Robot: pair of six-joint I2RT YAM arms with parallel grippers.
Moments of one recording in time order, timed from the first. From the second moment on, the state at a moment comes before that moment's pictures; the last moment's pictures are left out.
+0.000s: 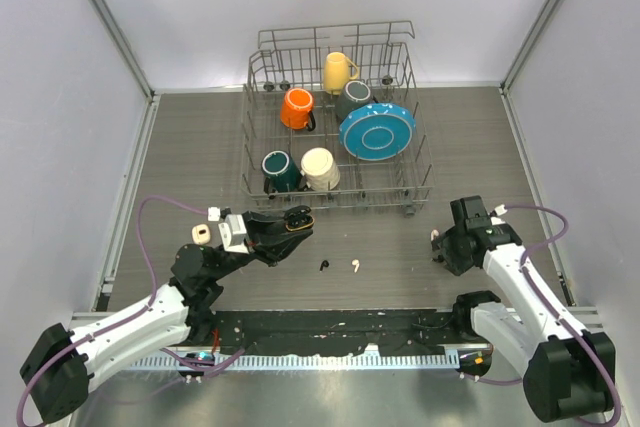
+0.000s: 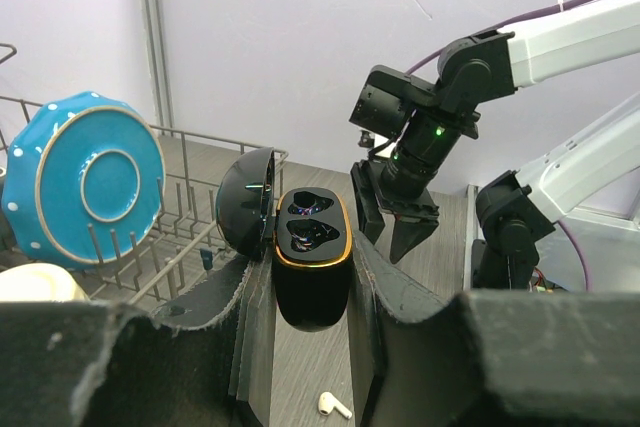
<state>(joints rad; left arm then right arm) -0.82 0.65 0.16 0.93 0.34 -0.21 0.14 0.87 0.50 -0.85 0.16 1.13</state>
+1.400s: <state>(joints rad) -0.82 0.65 0.16 0.91 0.30 -0.20 0.13 0.92 0.48 -0.81 0.18 1.13</state>
